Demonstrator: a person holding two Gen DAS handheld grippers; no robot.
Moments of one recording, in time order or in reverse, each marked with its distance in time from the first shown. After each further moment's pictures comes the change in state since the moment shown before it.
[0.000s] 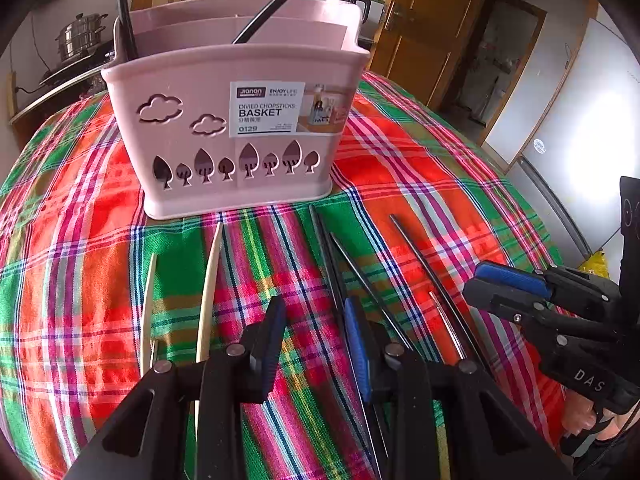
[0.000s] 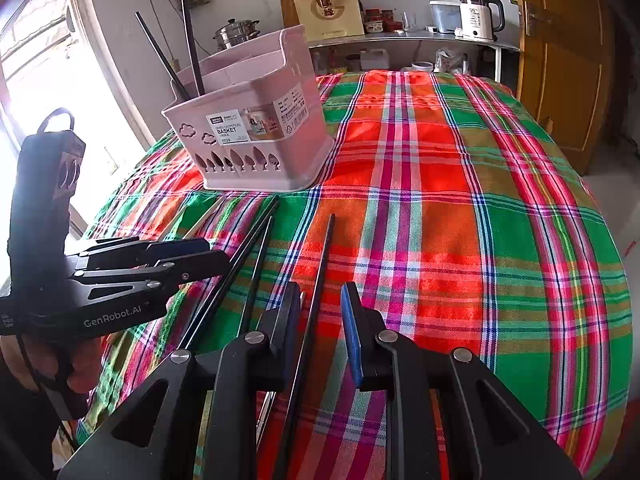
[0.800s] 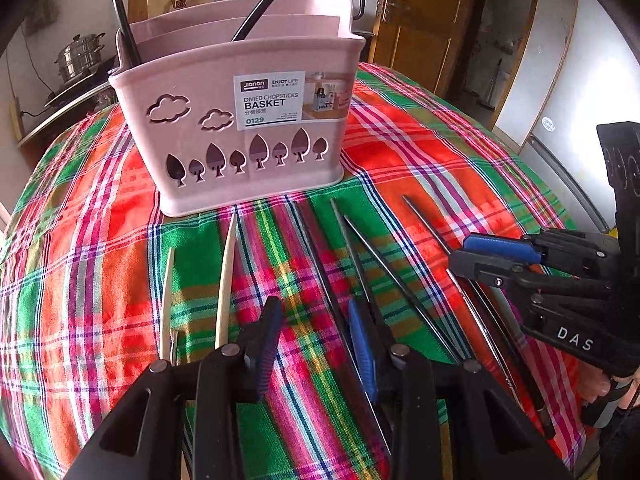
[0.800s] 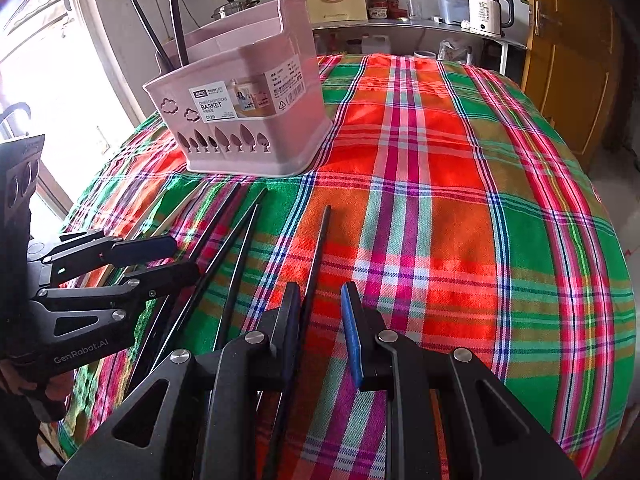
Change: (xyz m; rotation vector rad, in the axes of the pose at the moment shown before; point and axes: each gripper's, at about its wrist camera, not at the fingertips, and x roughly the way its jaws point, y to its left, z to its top) left arm -0.002 -0.003 -0.009 0.065 0.003 0.082; right arm 0.027 0.002 0.009 -0.040 0.066 -0.045
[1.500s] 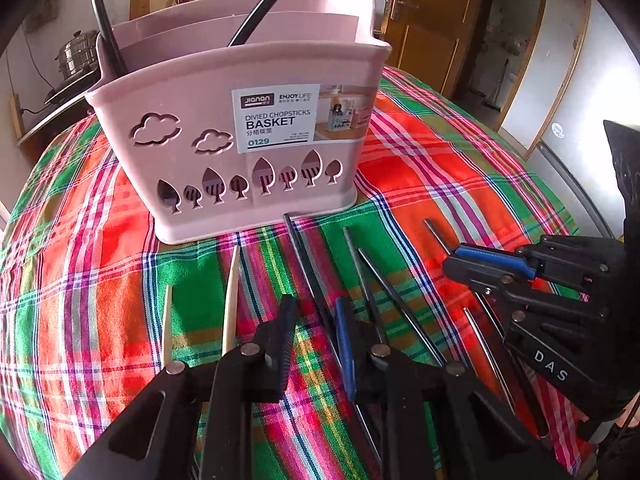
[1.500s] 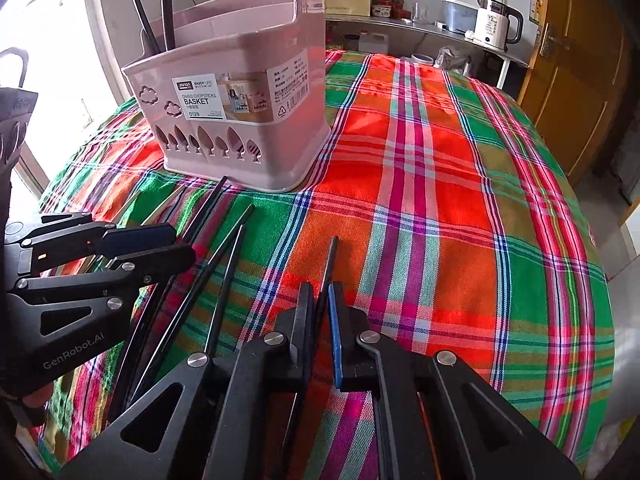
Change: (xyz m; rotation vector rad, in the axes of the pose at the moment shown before) left arm 0.016 0.004 0.029 -0.008 0.016 0.004; right arm 0.019 0.014 0.022 -0.072 0.036 -0.103
